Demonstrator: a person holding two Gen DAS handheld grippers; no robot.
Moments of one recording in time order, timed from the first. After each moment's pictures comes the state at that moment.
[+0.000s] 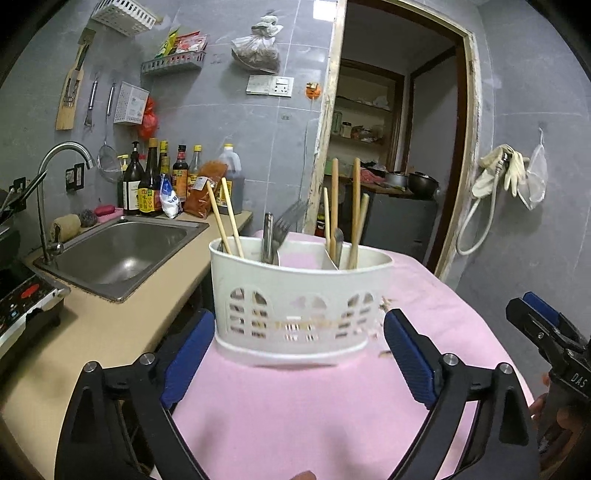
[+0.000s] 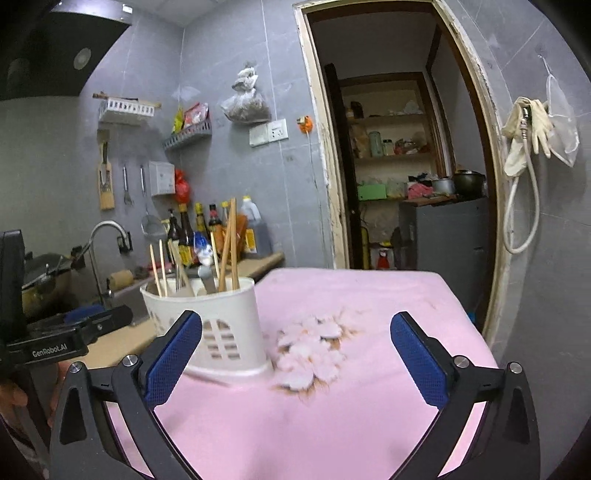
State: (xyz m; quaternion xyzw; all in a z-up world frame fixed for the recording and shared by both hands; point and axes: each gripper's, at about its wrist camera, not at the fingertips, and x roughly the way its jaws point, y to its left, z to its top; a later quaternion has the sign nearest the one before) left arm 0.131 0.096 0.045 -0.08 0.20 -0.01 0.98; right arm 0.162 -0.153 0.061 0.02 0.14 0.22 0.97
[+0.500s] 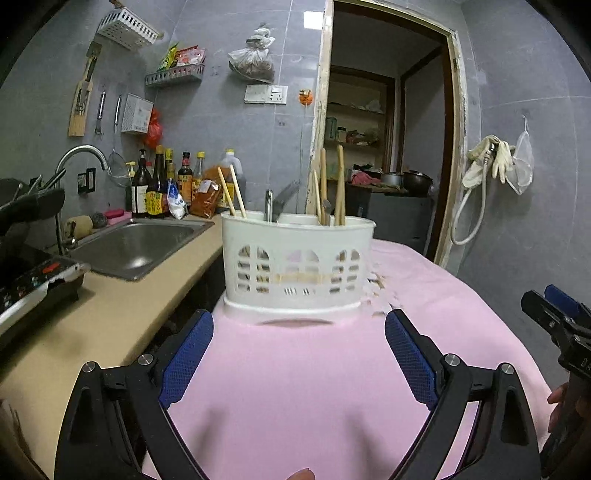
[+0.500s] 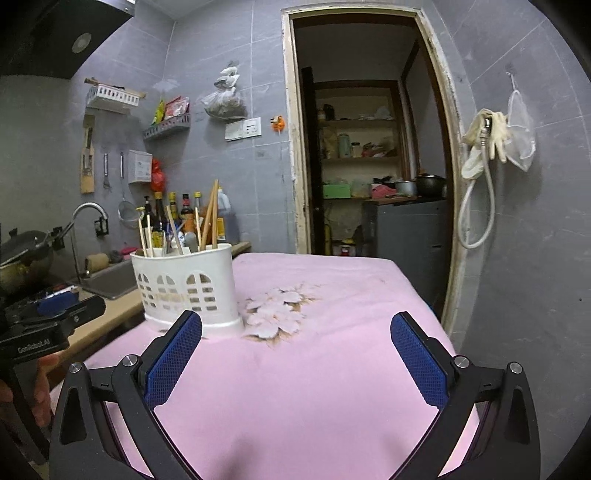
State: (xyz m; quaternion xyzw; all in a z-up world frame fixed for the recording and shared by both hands) left arm 0.070 0.083 0.016 -0.06 0.18 0.00 0.98; right arm 0.096 -0.173 0.042 -0.01 0.13 0.15 0.98
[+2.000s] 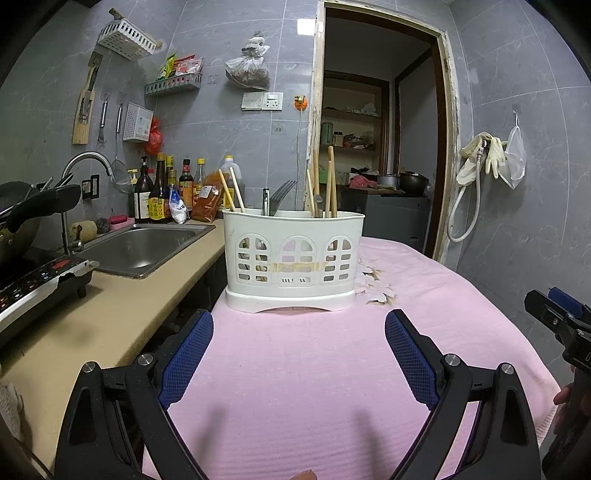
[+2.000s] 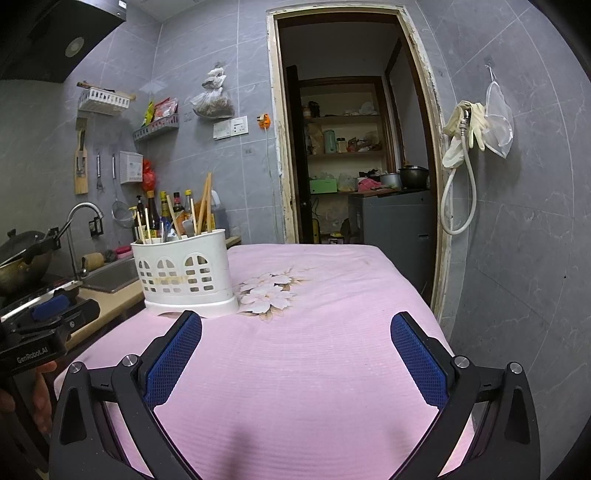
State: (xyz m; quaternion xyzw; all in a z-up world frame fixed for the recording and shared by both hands) left arm 0.046 0.073 0.012 -0.05 0.16 0.00 0.99; right arm 0.068 -0.185 0.031 0.01 0.14 0.13 0.98
